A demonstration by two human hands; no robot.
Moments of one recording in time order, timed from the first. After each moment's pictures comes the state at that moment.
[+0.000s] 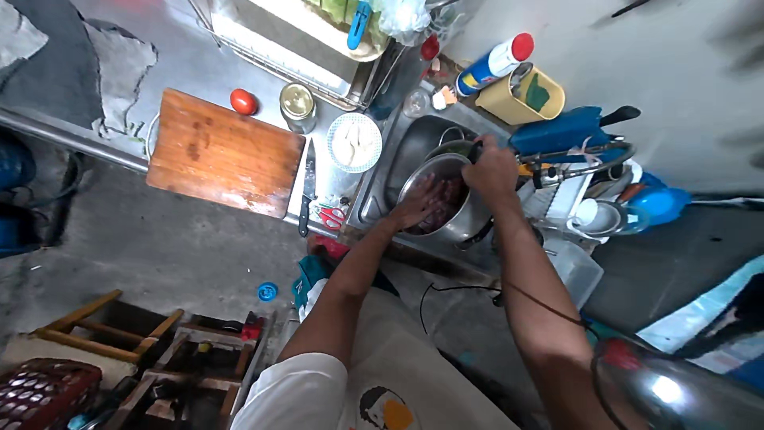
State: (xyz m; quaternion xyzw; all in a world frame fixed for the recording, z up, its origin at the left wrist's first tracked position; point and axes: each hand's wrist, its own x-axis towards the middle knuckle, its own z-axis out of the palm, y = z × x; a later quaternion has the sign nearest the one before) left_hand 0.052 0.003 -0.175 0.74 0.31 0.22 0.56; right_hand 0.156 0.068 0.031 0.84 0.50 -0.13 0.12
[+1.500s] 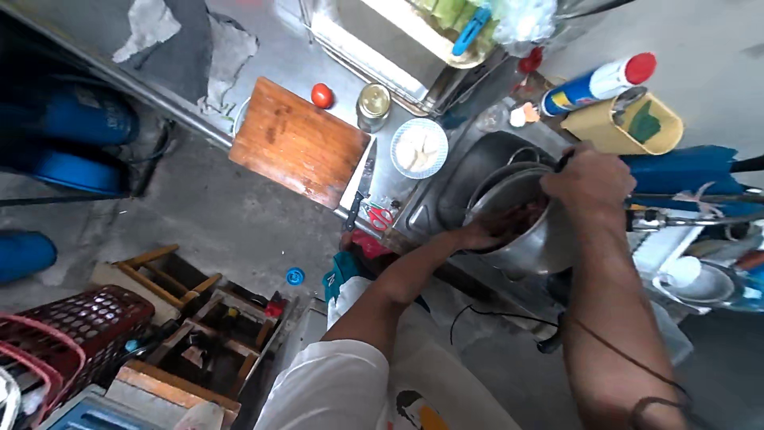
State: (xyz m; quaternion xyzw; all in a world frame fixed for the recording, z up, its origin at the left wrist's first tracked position) left_hand 0.051 -0.004 -0.126 0.68 0.25 0.23 0.65; right_hand 0.121 0.093 0.065 0.84 0.51 -0.12 0.17
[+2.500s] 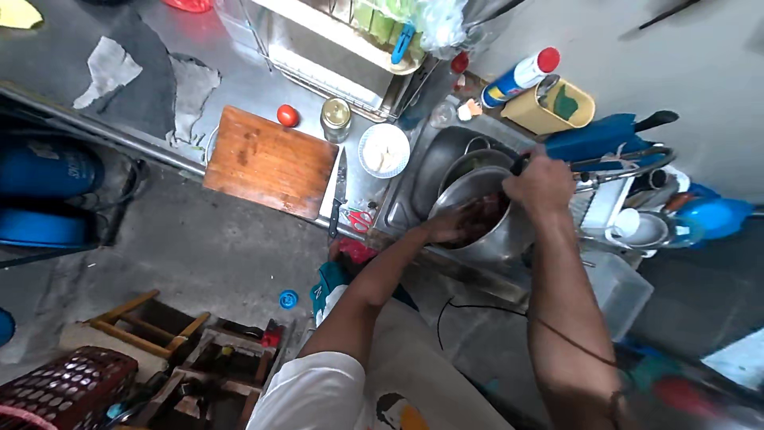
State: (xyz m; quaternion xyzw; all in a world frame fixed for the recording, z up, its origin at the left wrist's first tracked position) left_hand 0.035 -0.018 -0.126 0.77 0.21 0.18 0.57; right_hand 0.130 0.033 0.083 0.87 0.47 -0.11 0.10
